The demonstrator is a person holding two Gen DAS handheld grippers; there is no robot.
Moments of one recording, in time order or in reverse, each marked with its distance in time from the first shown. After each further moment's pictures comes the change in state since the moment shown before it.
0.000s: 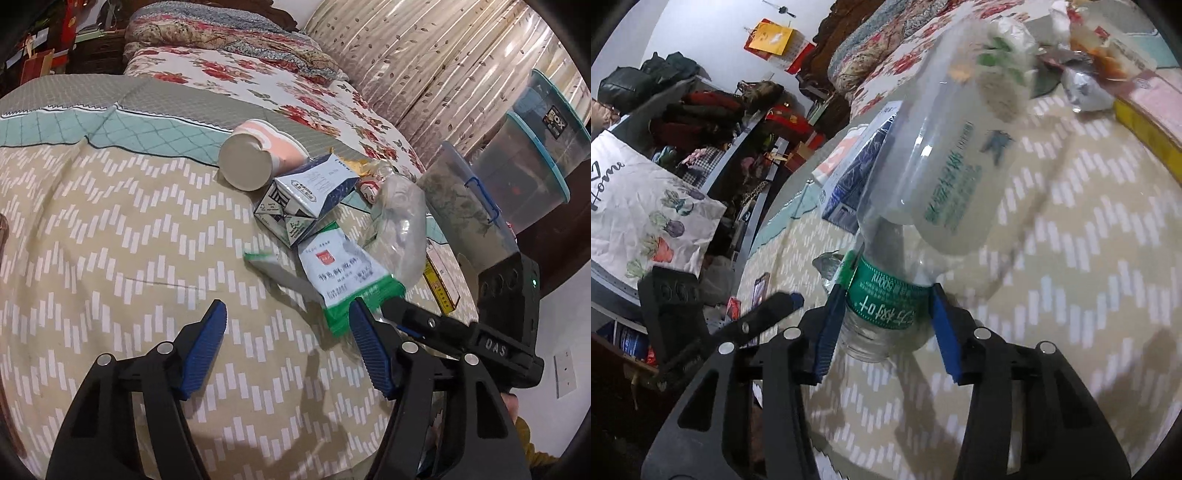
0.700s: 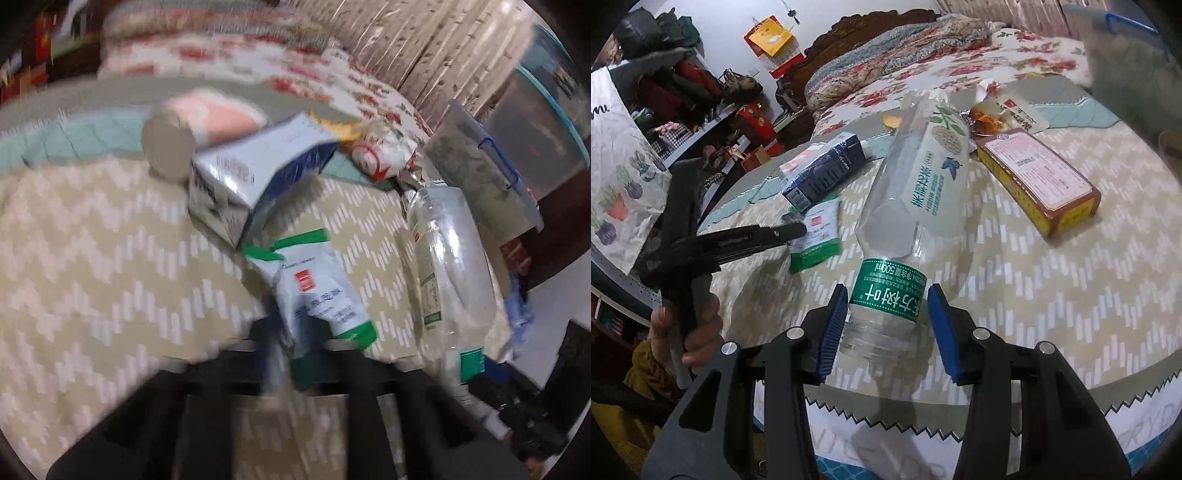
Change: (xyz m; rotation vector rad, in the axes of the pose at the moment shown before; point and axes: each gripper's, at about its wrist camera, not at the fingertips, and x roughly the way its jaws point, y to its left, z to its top) left arm 0.065 -0.038 0.016 0.049 0.129 0.046; right arm -0.103 -0.011 -0.059 -0.188 -0.141 -0.290
